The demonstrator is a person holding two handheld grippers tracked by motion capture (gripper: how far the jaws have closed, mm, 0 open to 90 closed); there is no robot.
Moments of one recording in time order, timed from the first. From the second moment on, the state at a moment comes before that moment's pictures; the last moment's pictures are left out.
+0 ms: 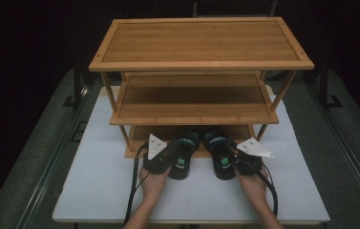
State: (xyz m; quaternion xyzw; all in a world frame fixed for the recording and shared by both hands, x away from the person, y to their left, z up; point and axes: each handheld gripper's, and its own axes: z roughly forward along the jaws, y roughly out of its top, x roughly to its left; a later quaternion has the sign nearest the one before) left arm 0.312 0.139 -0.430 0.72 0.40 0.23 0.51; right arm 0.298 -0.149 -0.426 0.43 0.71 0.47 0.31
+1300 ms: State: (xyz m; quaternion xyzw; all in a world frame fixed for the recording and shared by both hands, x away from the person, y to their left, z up) left arm 0.273 0.153 -0.404 0.75 0.31 0.22 0.54; right arm 0.246 -0.206 -0.407 0.36 0.74 0.53 0.23
